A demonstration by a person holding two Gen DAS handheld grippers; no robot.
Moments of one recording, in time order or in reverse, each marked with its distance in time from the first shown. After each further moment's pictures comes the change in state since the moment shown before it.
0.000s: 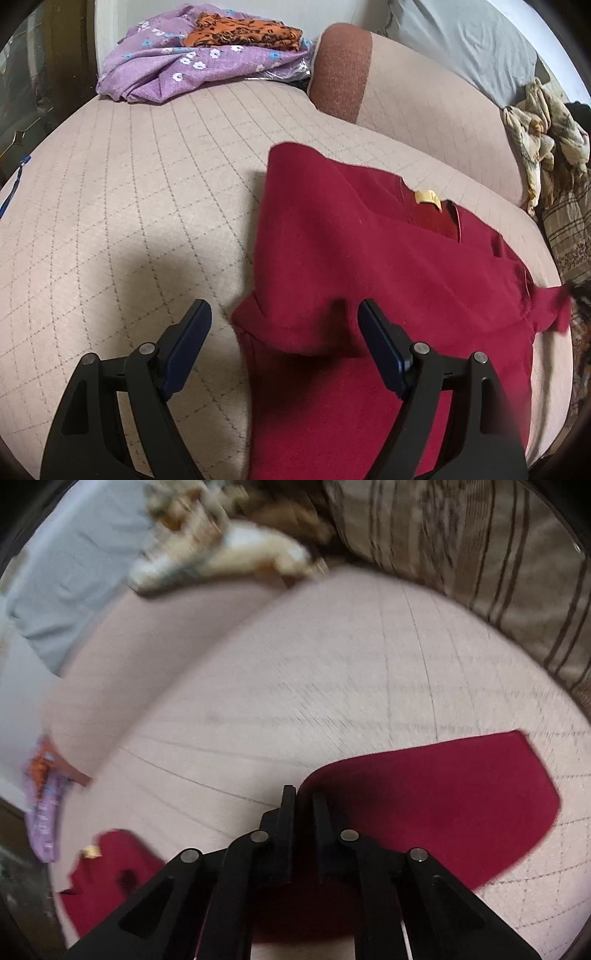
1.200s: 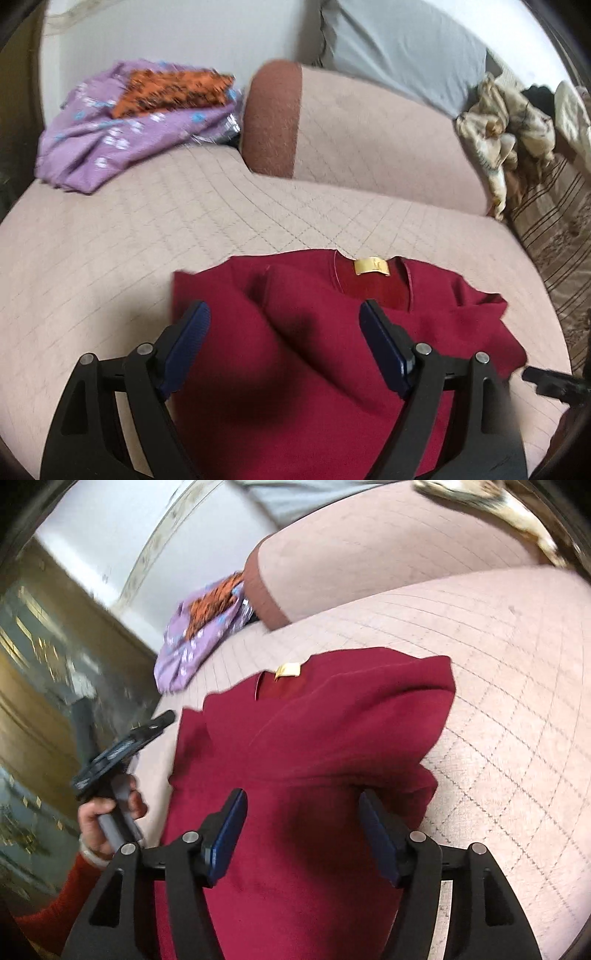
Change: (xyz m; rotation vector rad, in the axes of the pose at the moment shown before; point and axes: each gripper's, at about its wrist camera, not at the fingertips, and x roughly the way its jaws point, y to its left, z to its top) left arm 0.024 -0.065 0.075 0.170 -0.105 -0.111; right arm -0.037 0.164 -0.151 -0.430 0.284 0.509
